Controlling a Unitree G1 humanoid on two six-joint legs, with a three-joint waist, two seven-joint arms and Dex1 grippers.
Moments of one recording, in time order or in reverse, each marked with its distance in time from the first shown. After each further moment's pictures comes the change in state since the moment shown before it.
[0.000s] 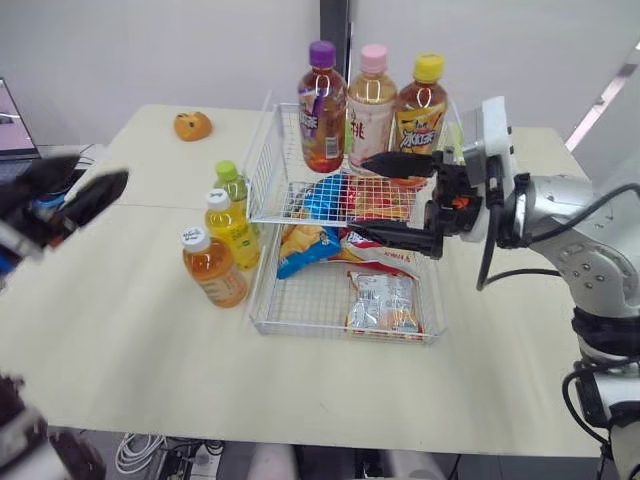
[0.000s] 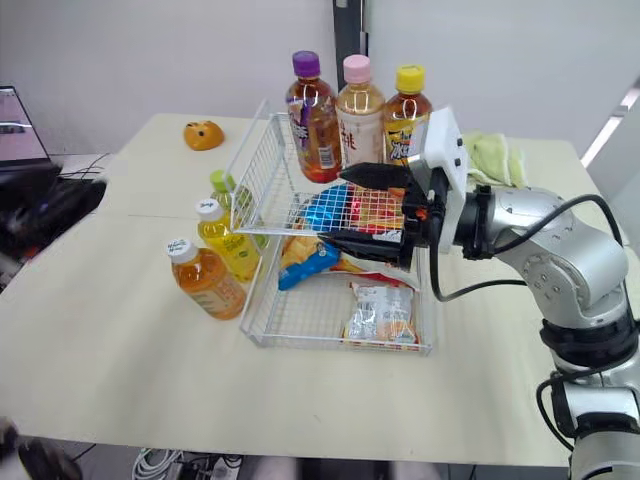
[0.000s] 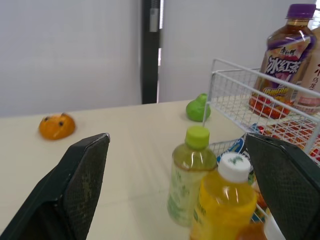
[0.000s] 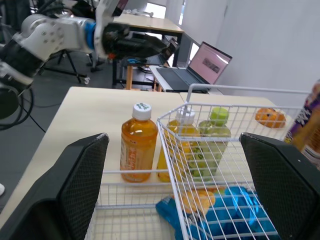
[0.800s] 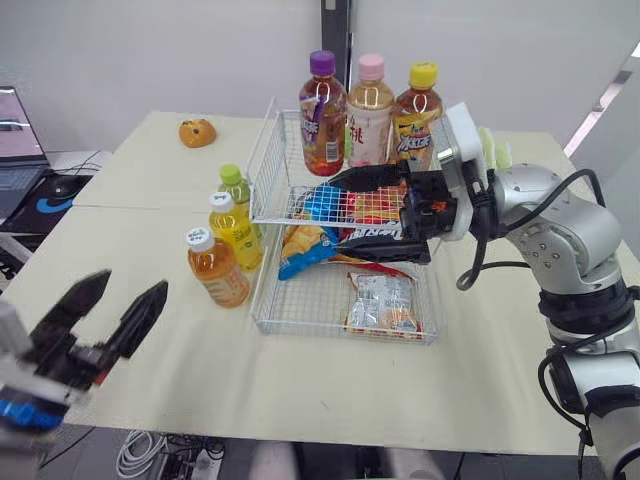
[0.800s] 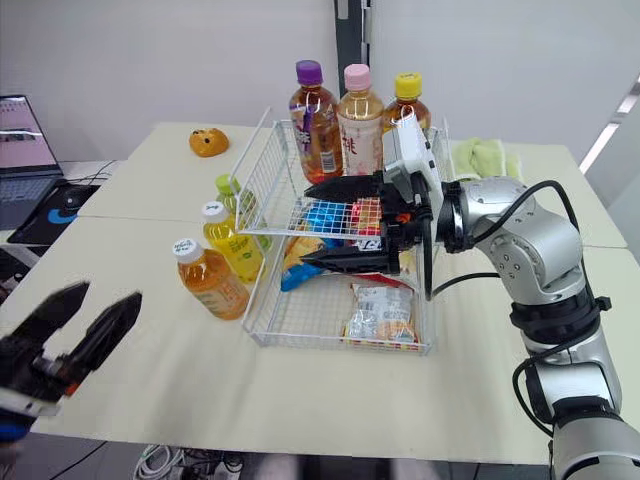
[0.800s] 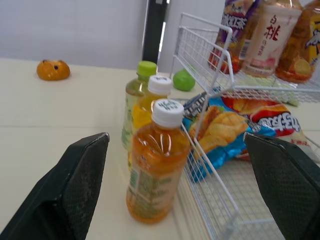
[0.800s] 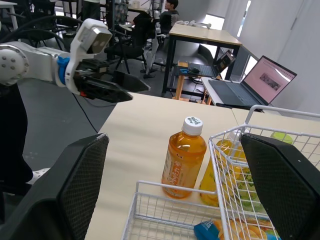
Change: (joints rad) left arm 0.523 -0.200 -0.131 -0.422 -0.337 -0.235 0.370; right arm -0.051 0.072 0.049 0.076 -0.046 -0.008 0.170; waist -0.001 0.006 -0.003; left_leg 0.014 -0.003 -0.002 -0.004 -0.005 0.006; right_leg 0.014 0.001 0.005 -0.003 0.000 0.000
